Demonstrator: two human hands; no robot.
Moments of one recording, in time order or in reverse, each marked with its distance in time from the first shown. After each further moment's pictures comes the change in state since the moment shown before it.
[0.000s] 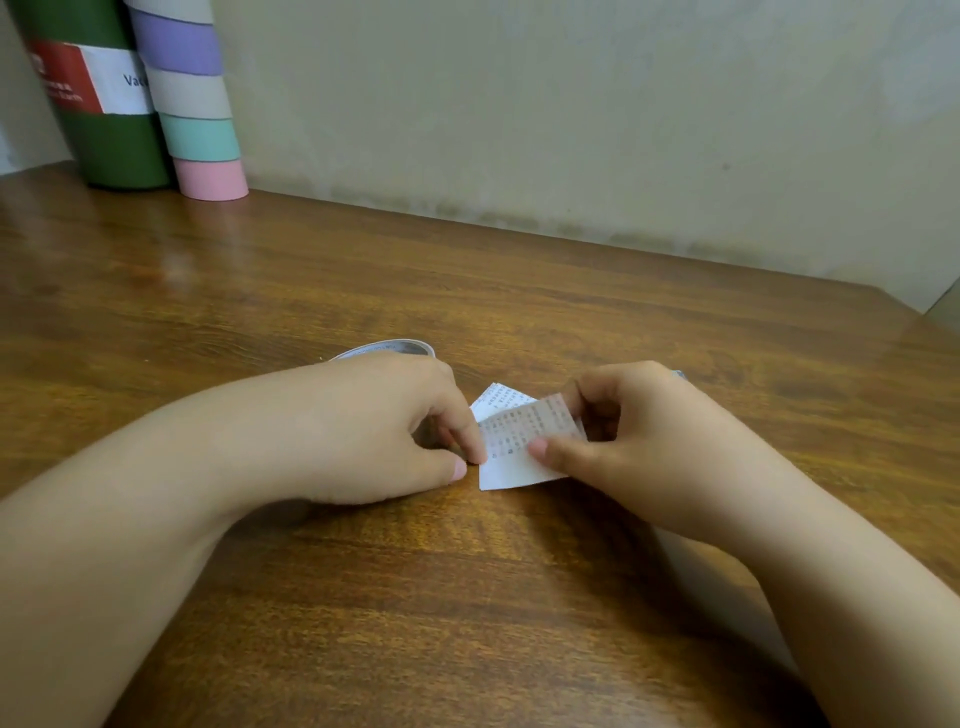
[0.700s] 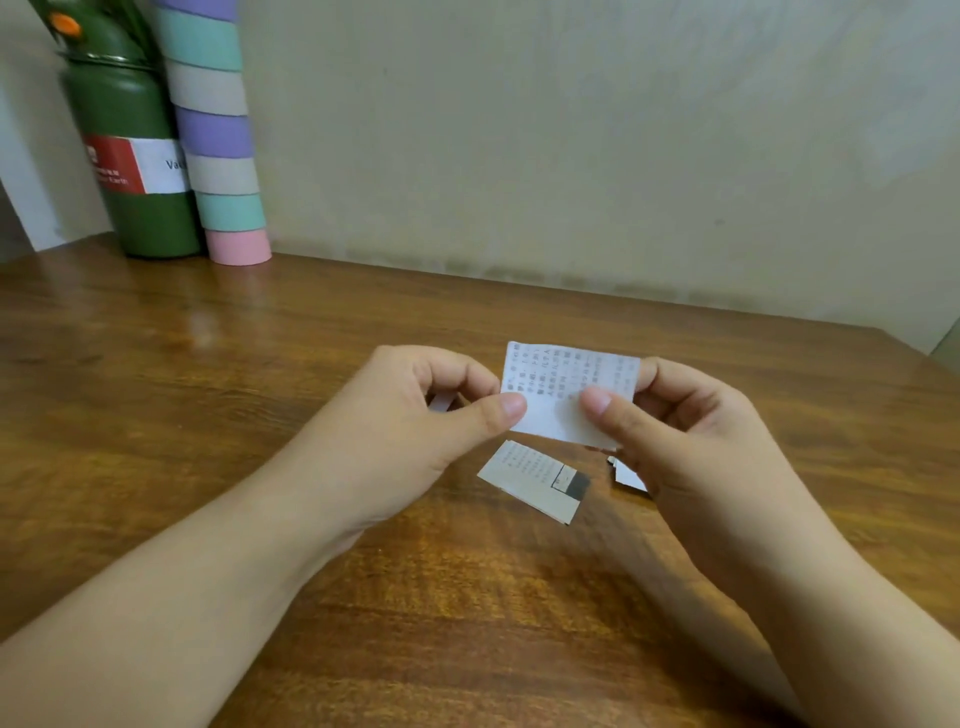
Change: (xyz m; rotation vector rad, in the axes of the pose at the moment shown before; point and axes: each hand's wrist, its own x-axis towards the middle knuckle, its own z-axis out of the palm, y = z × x) left_hand 0.005 0.012 0.001 -0.877 0.522 0.076; right_hand 0.004 -0.002 -0.003 1.024 0.209 -0.149
